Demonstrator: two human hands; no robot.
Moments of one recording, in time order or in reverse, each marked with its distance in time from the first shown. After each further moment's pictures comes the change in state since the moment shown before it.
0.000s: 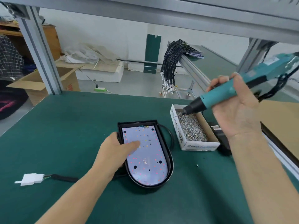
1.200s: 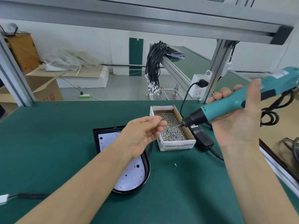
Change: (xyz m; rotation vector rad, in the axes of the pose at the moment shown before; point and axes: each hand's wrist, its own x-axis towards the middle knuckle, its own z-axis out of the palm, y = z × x) left_hand 0.012 0.070 0.090 -0.682 -0.532 0.001; right_hand -0.044 -0.038 -0.004 -0.044 0.266 -0.222
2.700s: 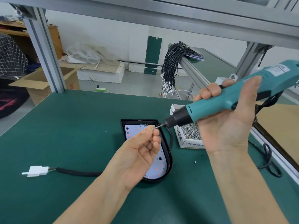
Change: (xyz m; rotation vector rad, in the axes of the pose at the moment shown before) left_hand -0.093 0.000 -0.040 -0.566 0.070 -0.041; right_hand -0.045 0.047 0.067 0.014 -0.214 0.092
